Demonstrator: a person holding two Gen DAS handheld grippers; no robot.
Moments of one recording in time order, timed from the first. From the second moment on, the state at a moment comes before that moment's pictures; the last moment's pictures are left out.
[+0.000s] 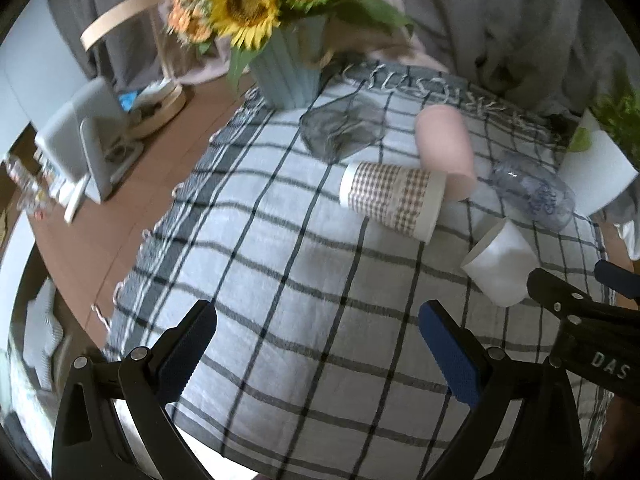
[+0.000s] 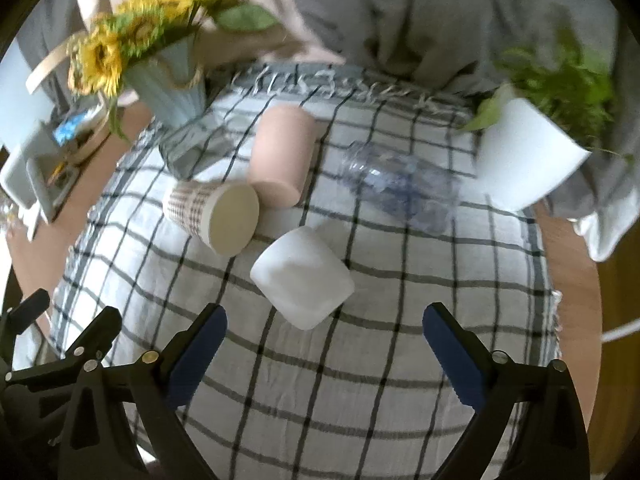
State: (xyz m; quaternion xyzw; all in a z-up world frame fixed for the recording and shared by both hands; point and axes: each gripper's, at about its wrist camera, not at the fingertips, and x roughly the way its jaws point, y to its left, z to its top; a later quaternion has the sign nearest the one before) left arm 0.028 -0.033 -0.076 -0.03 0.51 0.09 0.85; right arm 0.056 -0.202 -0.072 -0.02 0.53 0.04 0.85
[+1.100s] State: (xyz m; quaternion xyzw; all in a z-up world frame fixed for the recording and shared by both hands) left arm 0.053 -0.028 -0.127 -0.05 0.56 0.12 0.82; right arm 0.114 -0.181 -0.142 -0.09 0.59 0.11 0.80
